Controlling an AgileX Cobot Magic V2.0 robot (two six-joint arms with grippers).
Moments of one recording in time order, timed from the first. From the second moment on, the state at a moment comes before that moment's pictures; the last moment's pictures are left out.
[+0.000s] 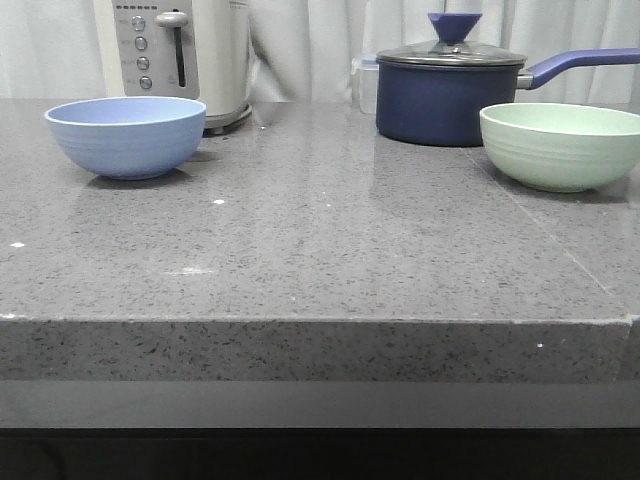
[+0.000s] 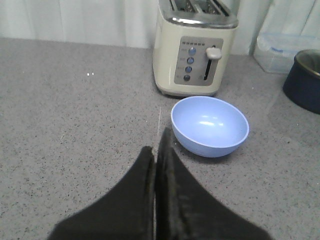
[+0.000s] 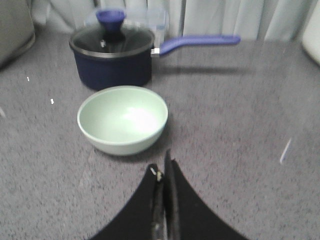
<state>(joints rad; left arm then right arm) -0.04 0.51 -0.79 -0.12 0.68 0.03 -0.02 0.48 -0.66 0.11 0.58 -0.06</state>
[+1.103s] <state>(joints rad) -0.08 0.61 -0.78 -0.09 0.67 0.03 -0.02 0.73 -0.71 0.10 0.70 -0.06</state>
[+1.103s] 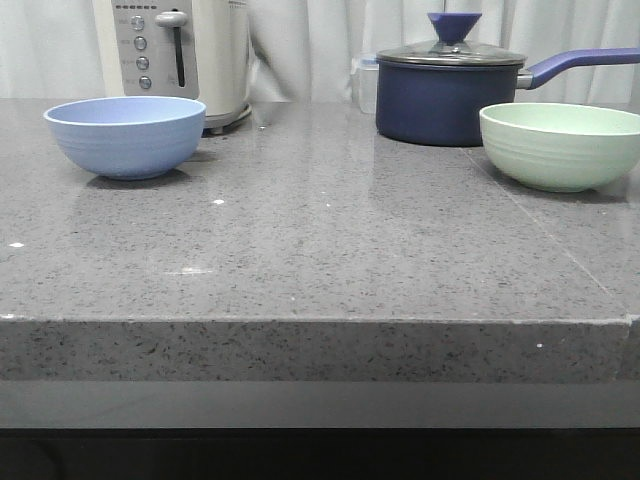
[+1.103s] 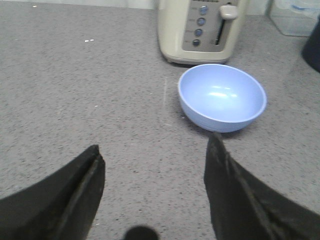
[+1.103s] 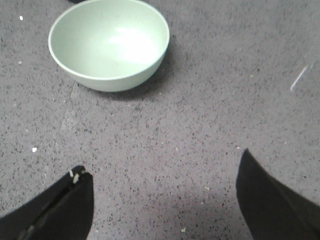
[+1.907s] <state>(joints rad) -0.40 0.61 -0.78 -0.09 0.66 0.06 -0.16 1.50 -1.34 0.36 0.92 -0.13</state>
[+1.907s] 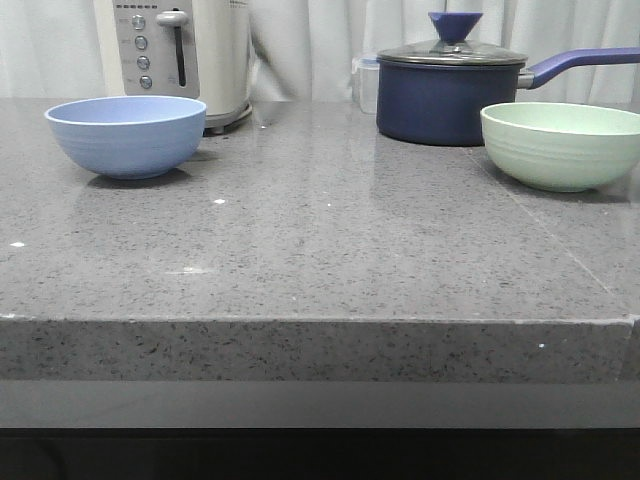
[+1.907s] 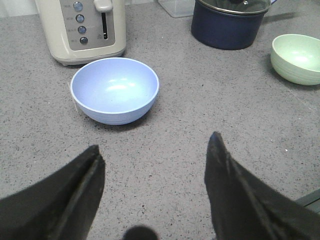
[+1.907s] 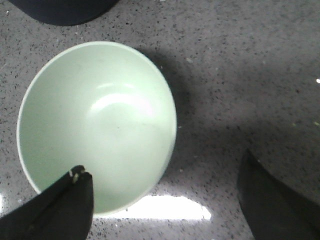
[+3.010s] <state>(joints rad) -0.40 0.61 -0.78 -0.09 0.66 0.06 -0.16 1.78 -1.43 0.46 0.93 -0.22</state>
